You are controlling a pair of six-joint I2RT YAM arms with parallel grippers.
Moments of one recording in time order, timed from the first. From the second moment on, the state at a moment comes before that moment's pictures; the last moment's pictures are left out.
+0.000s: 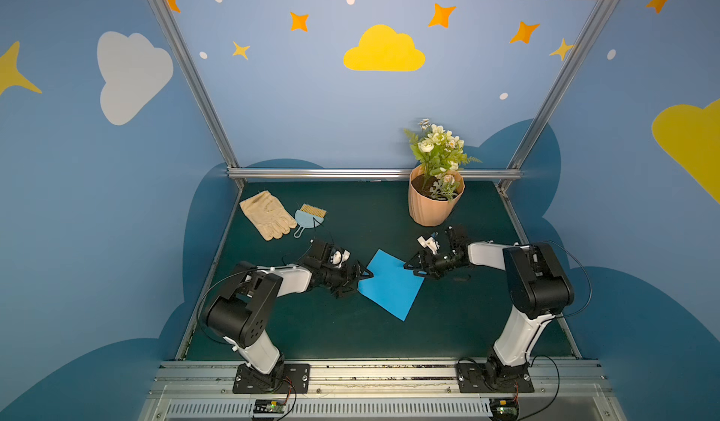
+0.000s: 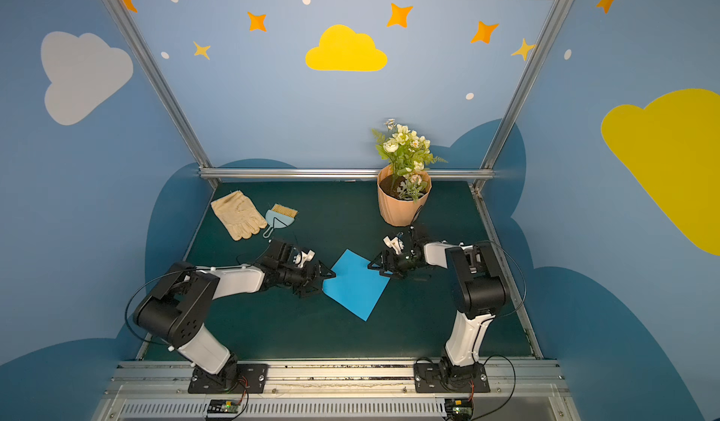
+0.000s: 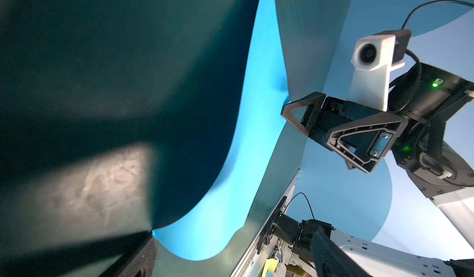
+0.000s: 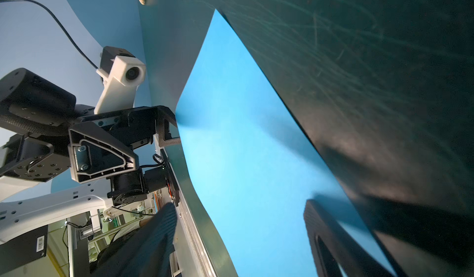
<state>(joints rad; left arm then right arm) -0.40 1.67 0.66 0.11 0.81 -0.90 0.25 1.85 0.92 -0.33 -0.94 0.25</state>
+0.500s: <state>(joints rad) -0.45 1.82 0.73 0.32 0.86 -0.96 0.25 1.85 0.93 -0.34 -0.93 0.25</state>
